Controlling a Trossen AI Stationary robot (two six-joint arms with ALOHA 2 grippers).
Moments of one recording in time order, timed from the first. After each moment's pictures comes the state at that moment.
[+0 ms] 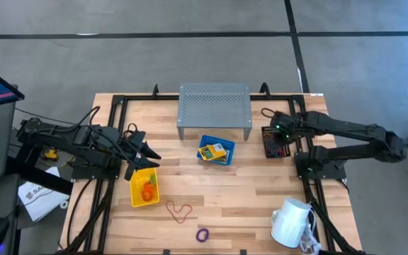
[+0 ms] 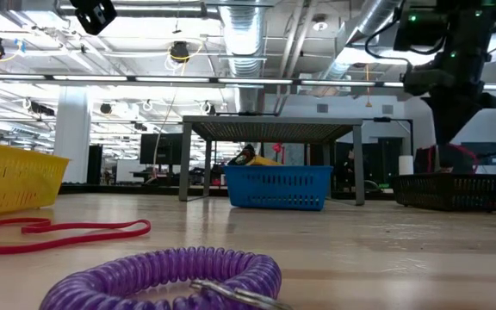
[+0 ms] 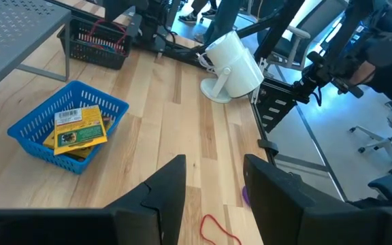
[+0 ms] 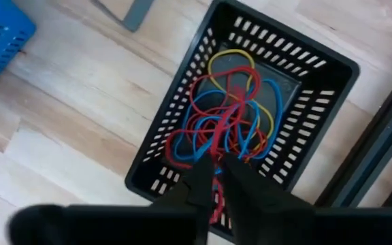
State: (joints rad) left arm -0.21 0.71 0.74 -0.39 -0.04 -0.41; right arm -0.36 0.97 0.75 -1.10 0.14 0.67
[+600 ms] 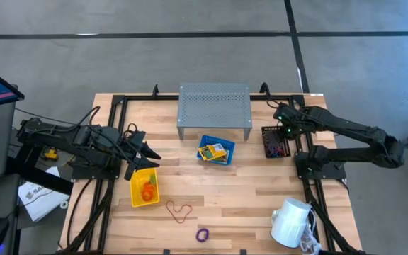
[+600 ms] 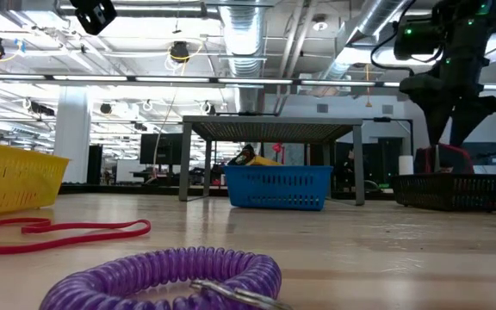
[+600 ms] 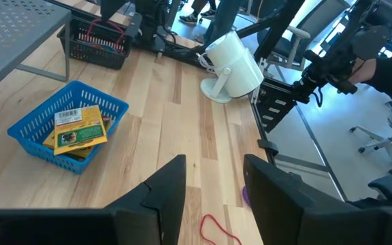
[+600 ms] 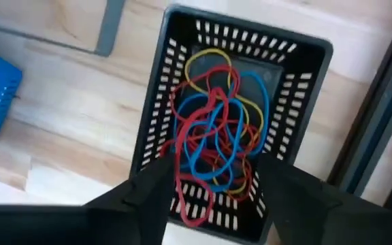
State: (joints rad) left arm -0.21 0.71 0.74 -0.39 -0.04 -0.41; right arm -0.52 0.97 0.75 -1.11 0.05 0.73
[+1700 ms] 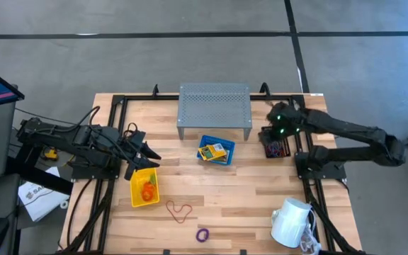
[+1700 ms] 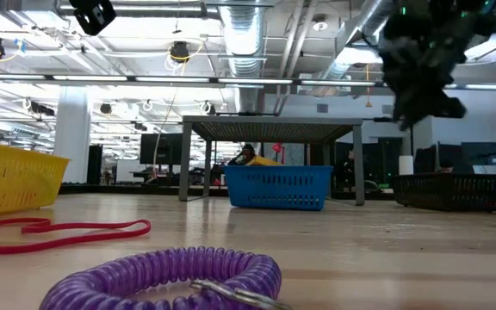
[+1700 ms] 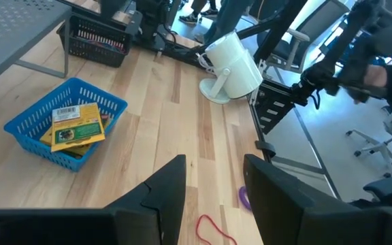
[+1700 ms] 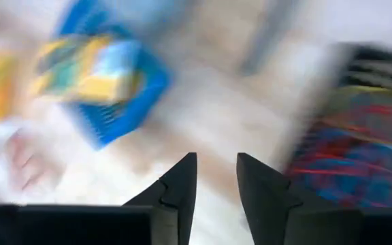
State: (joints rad) left arm -0.21 0.70 0.74 -0.39 -0.03 -0.43; right arm -0.47 0.96 0.74 -0.81 -0.18 0.71
